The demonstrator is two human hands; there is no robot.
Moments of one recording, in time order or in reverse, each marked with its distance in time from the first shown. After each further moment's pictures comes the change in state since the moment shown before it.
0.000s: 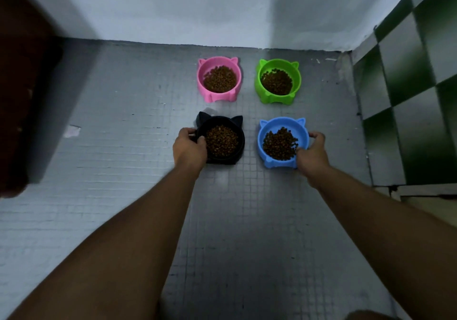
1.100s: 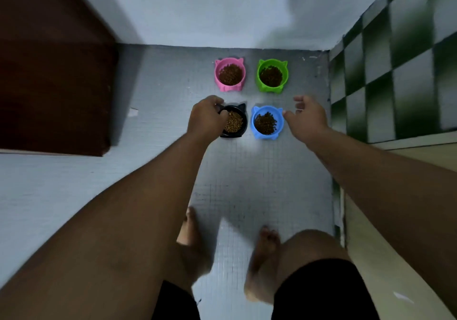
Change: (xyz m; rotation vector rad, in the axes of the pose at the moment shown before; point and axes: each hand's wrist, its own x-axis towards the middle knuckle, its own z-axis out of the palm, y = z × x) left_hand -0.165 0.191 -0.177 0.296 -0.224 0.215; right_hand -0.175 -0.155 -0.168 -0.092 -0.120 -0.249
